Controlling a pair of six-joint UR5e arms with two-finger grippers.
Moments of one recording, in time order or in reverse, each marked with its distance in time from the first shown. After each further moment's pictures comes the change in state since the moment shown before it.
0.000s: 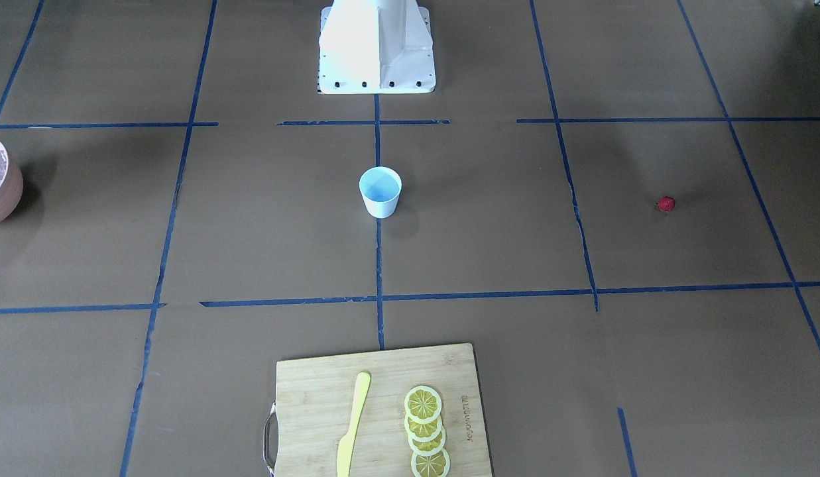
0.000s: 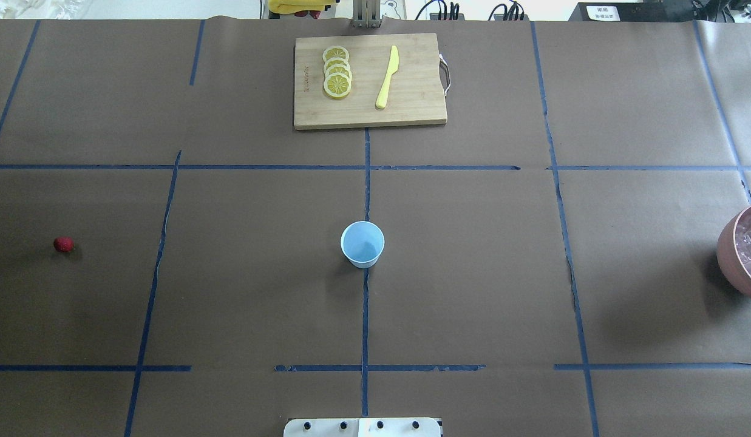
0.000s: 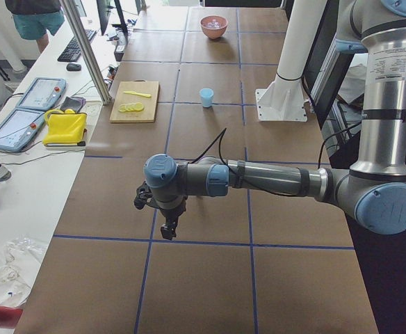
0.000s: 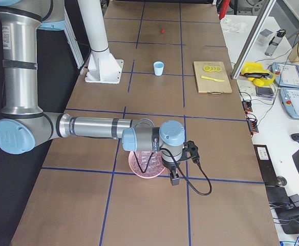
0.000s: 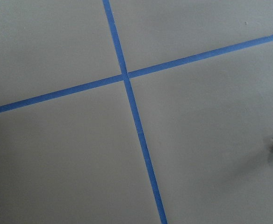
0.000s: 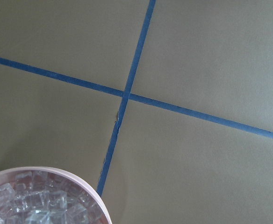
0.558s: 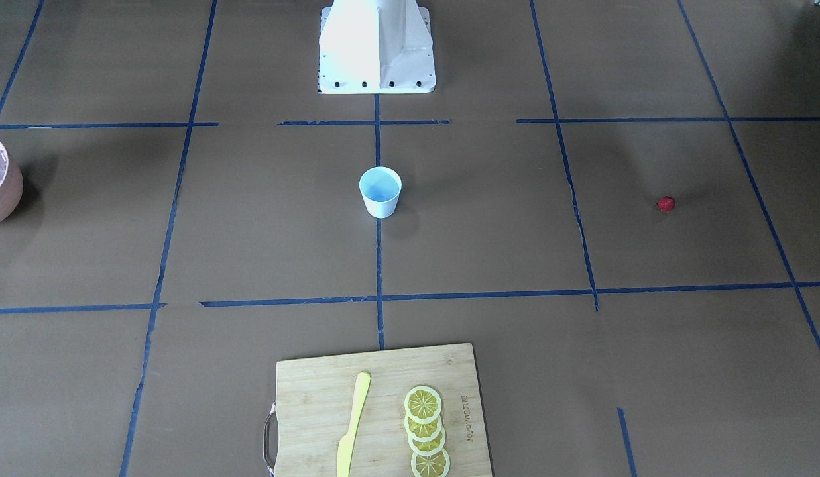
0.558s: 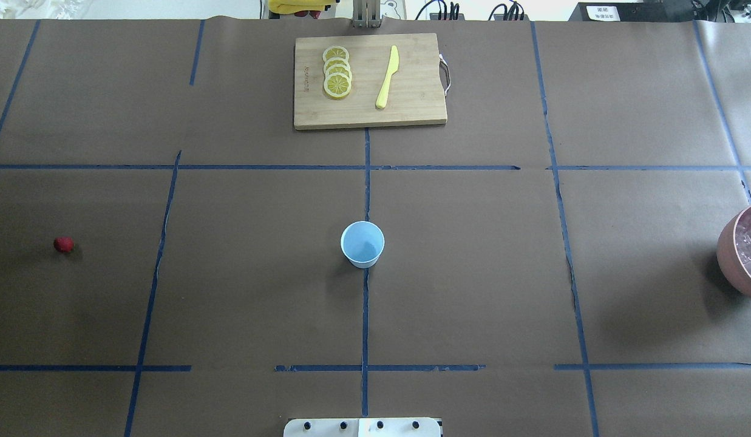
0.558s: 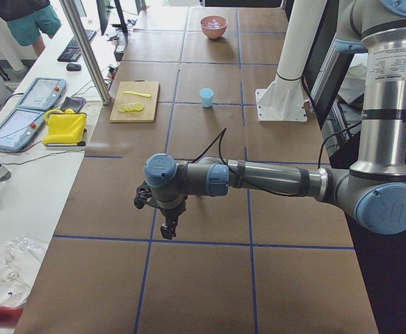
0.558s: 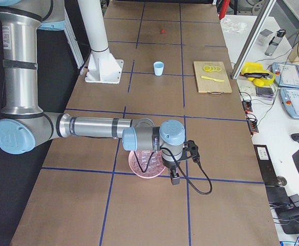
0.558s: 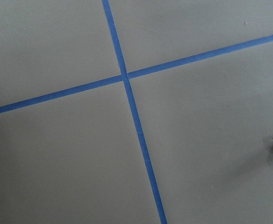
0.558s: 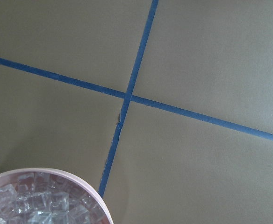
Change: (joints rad) left arm 0.000 0.000 -0.003 0.000 0.000 0.000; right arm -0.005 0.002 0.005 0.001 0.003 0.001
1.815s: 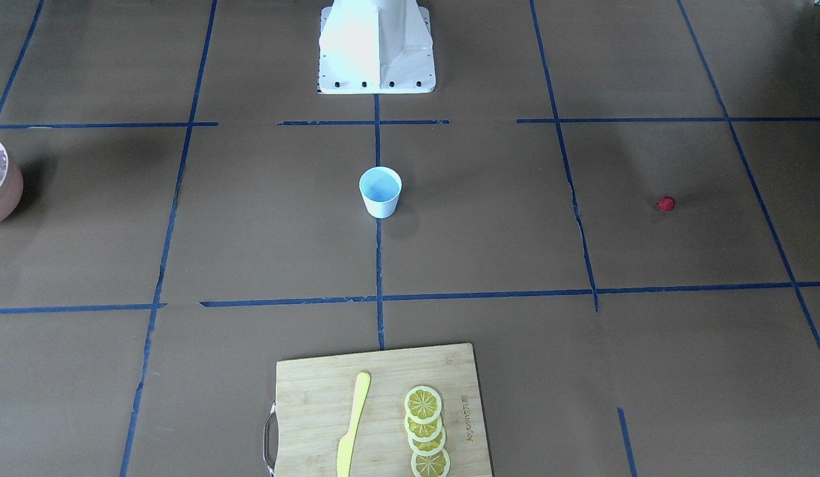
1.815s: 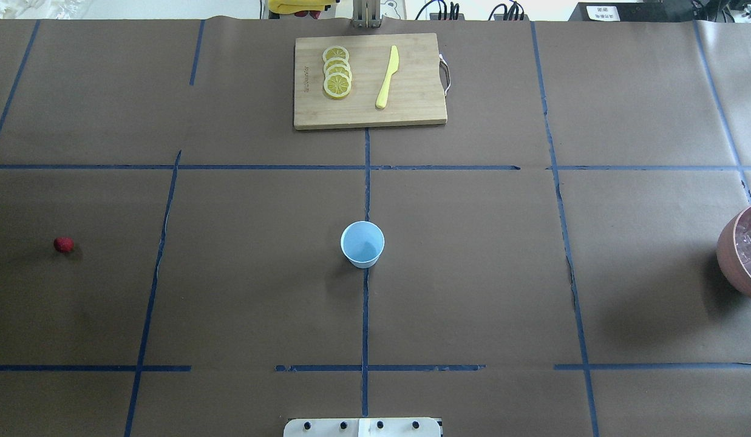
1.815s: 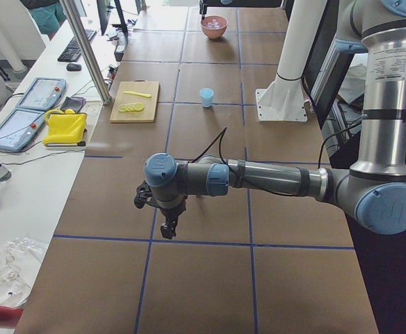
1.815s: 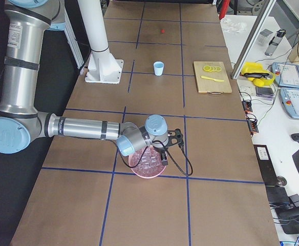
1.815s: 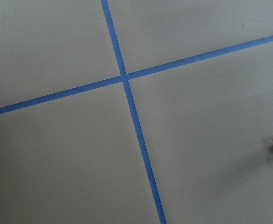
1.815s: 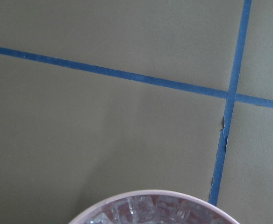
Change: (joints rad) left arm 0.000 0.000 -0.002 0.000 -0.001 0.000; right arm -0.287 -0.161 0.031 0.523 0.031 0.529
